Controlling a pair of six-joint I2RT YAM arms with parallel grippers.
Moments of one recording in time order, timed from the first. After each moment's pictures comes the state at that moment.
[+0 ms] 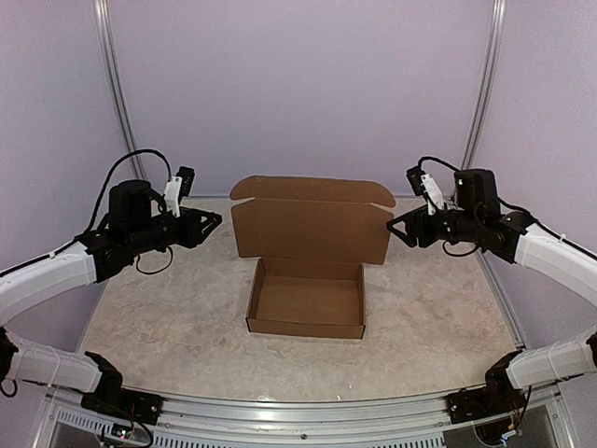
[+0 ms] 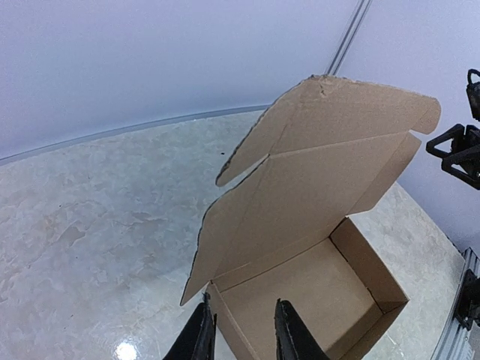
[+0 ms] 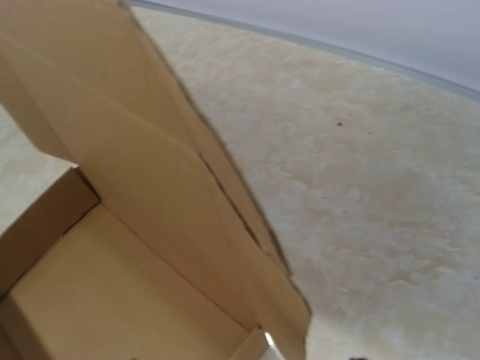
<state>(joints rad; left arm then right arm) -0.47 1.15 0.80 0.03 0.24 -0.22 0.44 1.17 0.94 -0.24 -0.27 0.03</state>
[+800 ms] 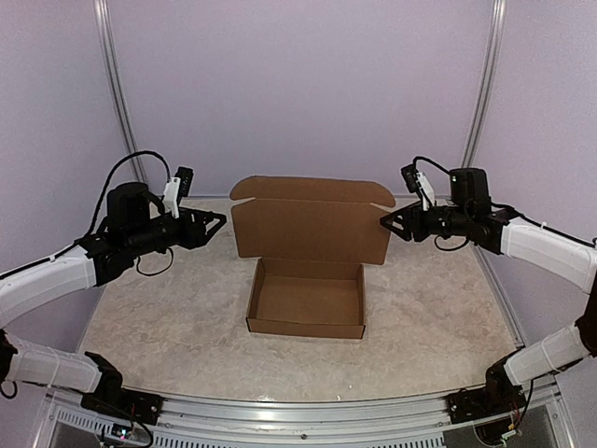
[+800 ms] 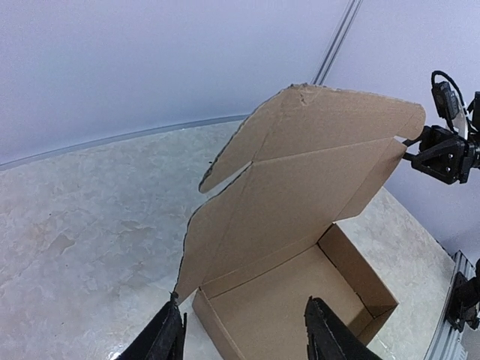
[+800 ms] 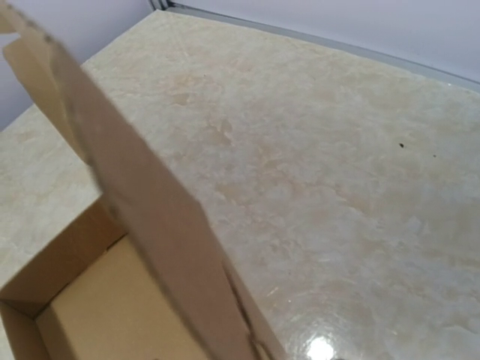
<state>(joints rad) -0.47 1.14 0.77 0.10 0.28 -0.25 0.35 1.32 0.95 -0.09 -0.52 0.04</state>
